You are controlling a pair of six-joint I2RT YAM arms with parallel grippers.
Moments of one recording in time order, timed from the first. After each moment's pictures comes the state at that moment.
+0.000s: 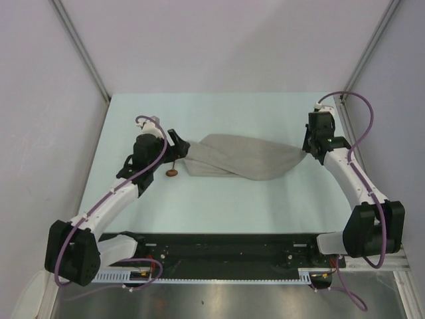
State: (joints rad) left arm -0.33 1.12 0.71 0.05 0.02 -0.56; right arm 0.13 1.35 1.10 -0.51 0.33 0.20
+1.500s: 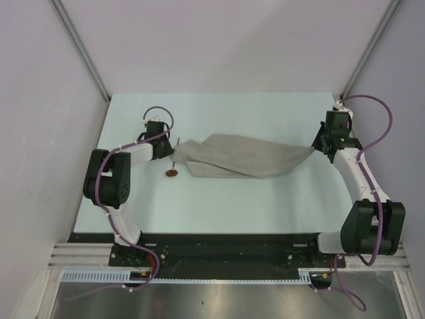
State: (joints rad) left arm -0.16 1.84 1.04 -0.07 -0.09 -0.50; right arm -0.05 1.36 1.08 -0.45 0.19 0.32
